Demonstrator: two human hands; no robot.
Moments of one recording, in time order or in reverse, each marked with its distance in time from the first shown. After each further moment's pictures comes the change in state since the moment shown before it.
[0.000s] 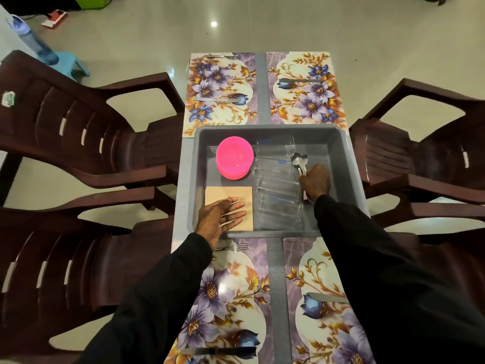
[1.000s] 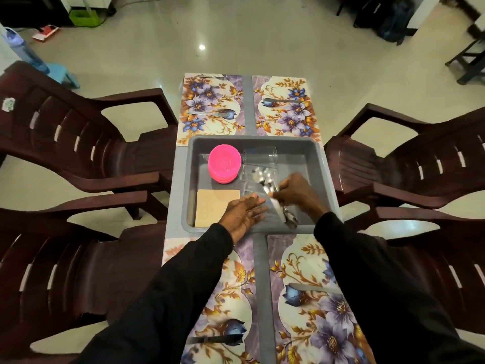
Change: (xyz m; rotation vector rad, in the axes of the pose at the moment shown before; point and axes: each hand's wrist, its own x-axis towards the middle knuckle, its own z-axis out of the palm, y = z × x) left_hand -0.038 -0.003 0.076 -0.162 -0.233 -0.085; right_hand -0.120 -0.051 -0.106 0.078 -0.410 -0.233
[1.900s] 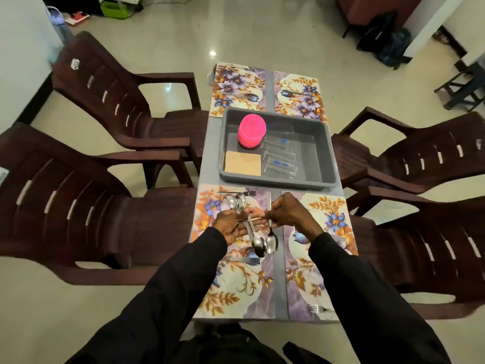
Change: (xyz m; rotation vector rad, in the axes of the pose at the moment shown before) left_hand -0.193 -0.095 -0.118 -0.067 0.036 -0.078; right_hand -0.235 -0.012 0.121 -0.042 -0.190 -0.006
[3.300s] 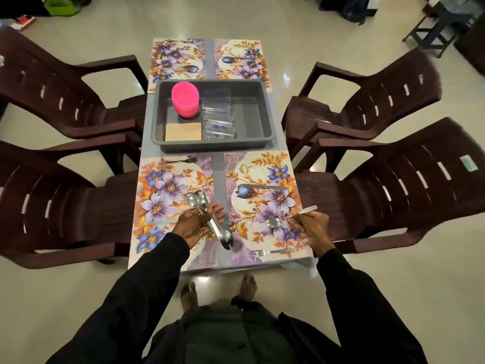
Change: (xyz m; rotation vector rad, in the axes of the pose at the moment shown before) left_hand -0.033 -0.159 0.052 0.019 -0.001 0.042; right_hand -0.157 0.283 -0.050 1.014 0.533 0.327
